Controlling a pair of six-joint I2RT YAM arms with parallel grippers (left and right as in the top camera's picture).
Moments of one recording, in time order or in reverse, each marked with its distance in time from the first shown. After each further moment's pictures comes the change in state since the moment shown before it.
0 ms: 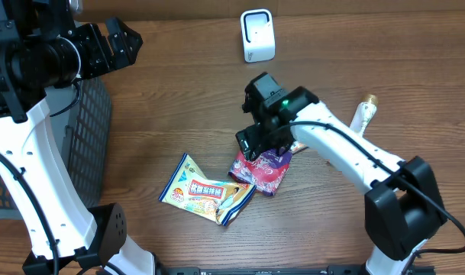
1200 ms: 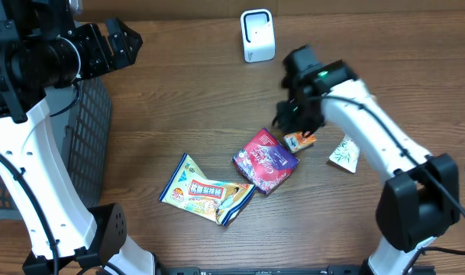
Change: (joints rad) left arm 0.000 0.000 0.000 0.000 0.000 0.000; right arm -0.184 0.000 0.112 -0.173 -0.008 0.069
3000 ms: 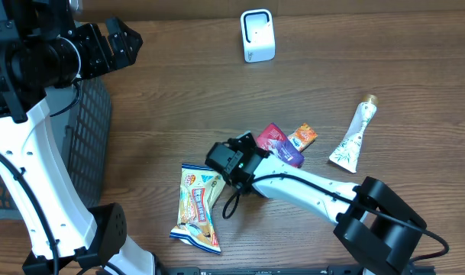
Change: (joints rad) left arm 0.000 0.000 0.000 0.000 0.000 0.000; right arm 0.523 0.000 -0.302 0.198 0.605 0.225
